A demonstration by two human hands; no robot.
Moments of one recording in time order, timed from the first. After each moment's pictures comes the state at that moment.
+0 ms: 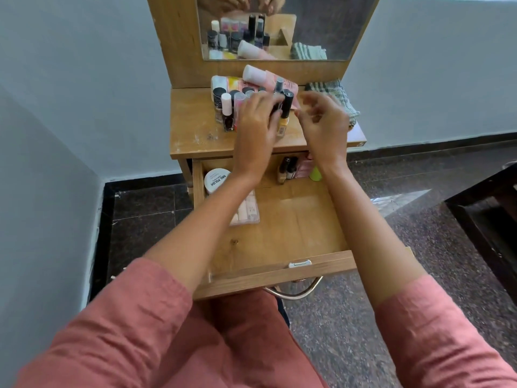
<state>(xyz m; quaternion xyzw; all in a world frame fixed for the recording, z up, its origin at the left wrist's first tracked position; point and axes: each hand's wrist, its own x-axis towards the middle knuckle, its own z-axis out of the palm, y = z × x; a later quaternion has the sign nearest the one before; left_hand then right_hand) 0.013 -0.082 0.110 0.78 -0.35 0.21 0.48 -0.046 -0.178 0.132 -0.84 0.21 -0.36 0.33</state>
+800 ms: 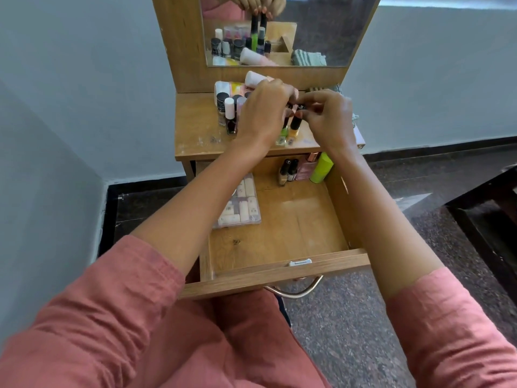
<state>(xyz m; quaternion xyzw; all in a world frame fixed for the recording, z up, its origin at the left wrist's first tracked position) 0.026 -0.086 0.159 0.85 -0.42 0.12 0.31 -0.042 -0.188 0.156 -0.89 0.19 -0.28 0.30</state>
